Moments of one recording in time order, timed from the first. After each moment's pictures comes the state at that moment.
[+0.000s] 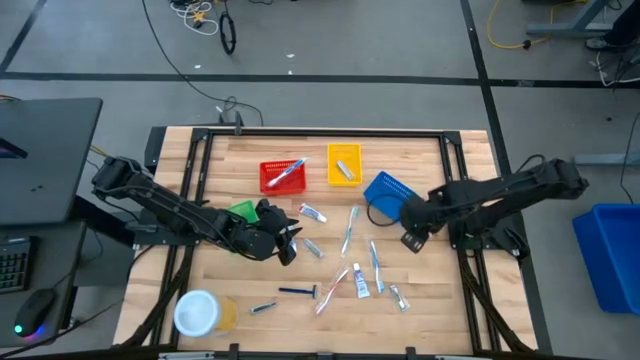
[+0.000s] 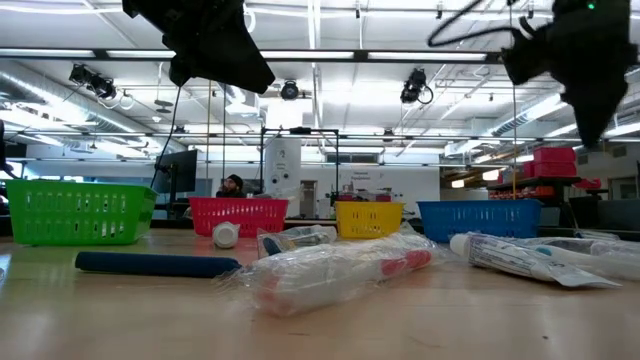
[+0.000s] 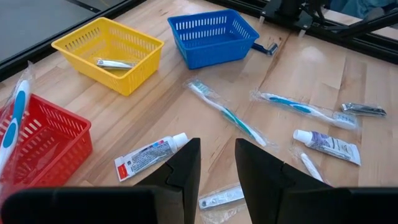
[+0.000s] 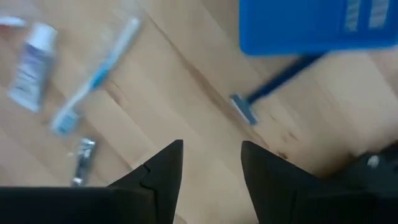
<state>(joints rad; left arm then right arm) -0.39 1.40 0.90 -0.21 -0.71 -0.65 0.19 1.17 0.92 -1.20 0.01 0.92</state>
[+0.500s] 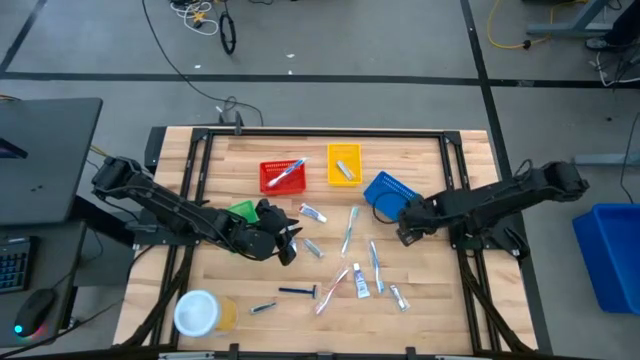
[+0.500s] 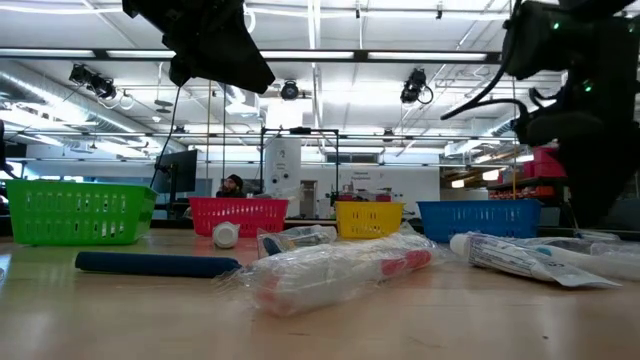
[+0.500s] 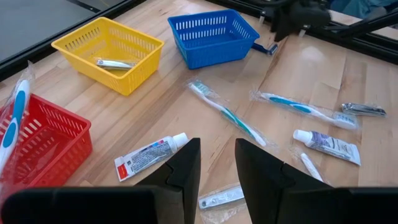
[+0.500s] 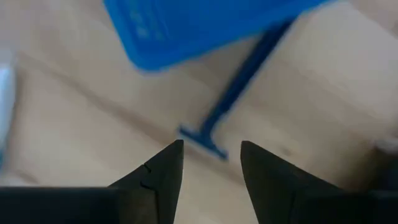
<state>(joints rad) -0.39 1.40 0.90 -0.21 -0.71 -0.65 0.13 1.18 0.62 -0.94 0.10 1.17</state>
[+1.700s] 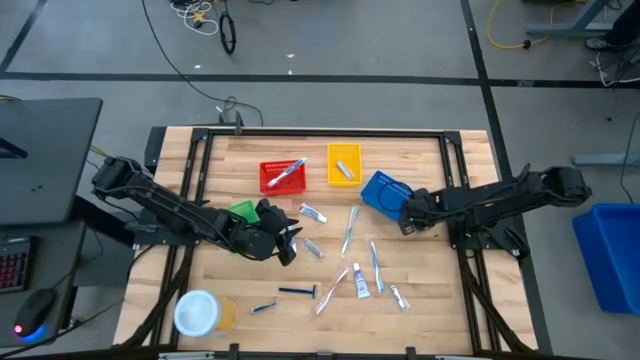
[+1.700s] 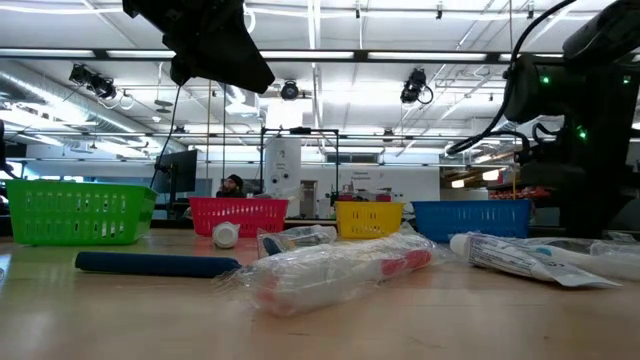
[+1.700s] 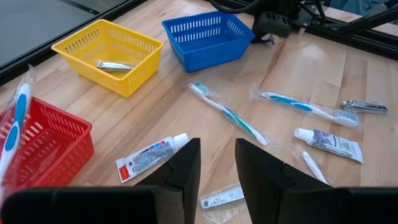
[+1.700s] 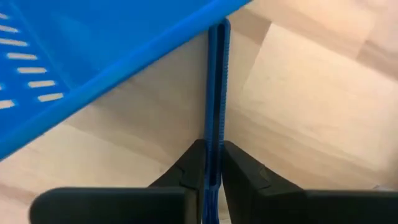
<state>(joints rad) -0.39 1.40 0.90 -0.21 -0.71 -0.63 -0.03 1.18 0.43 -0.77 0.21 1.12</state>
